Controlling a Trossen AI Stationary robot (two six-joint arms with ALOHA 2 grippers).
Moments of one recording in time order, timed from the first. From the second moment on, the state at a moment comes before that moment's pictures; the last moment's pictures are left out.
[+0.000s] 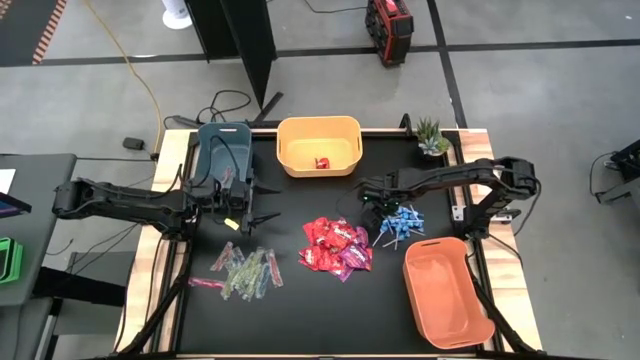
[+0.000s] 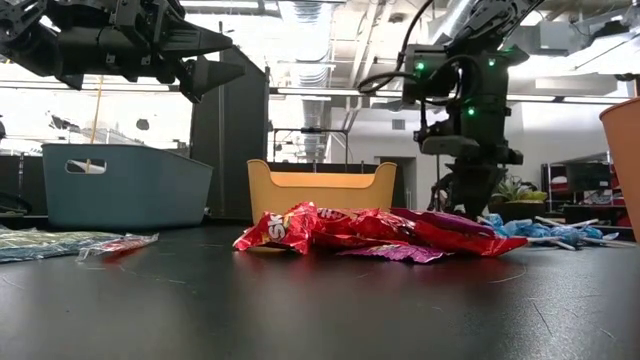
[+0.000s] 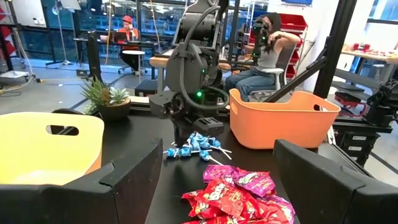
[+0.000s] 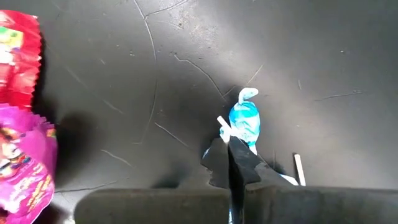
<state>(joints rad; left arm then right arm) 0.14 0.90 0.29 0.66 0.11 -0.04 -0.16 1.59 0.95 -0.80 0.14 0.68</state>
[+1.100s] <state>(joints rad) 0.14 0.90 0.29 0.62 0.06 -0.15 0.50 0.91 0.95 -1.12 0.24 0.88</state>
